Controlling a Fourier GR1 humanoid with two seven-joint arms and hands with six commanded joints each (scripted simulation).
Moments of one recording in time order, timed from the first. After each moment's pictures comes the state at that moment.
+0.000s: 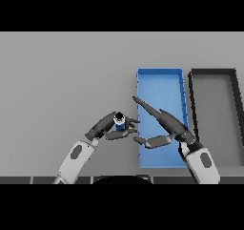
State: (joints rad) left arm -0.24 0.02 -0.46 -1.58 -0.05 -0.27 -0.03; right arm -0.18 -0.32 0.27 -2.09 -0.20 0.34 0.34
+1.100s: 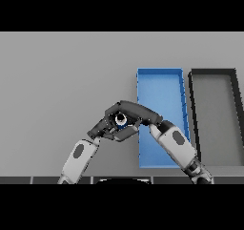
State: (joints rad) left arm -0.22 -0.04 -0.39 -1.56 -0.08 -0.36 0.00; right arm -0.58 -0.16 0.41 -1.81 -0.24 0.43 0.47
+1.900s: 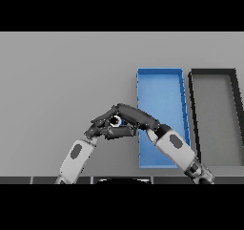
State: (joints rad) left arm -0.22 -0.01 -0.39 -1.59 -0.11 -0.35 -0.07; right arm -0.57 -0.18 0.48 -1.83 -0.23 0.31 0.36
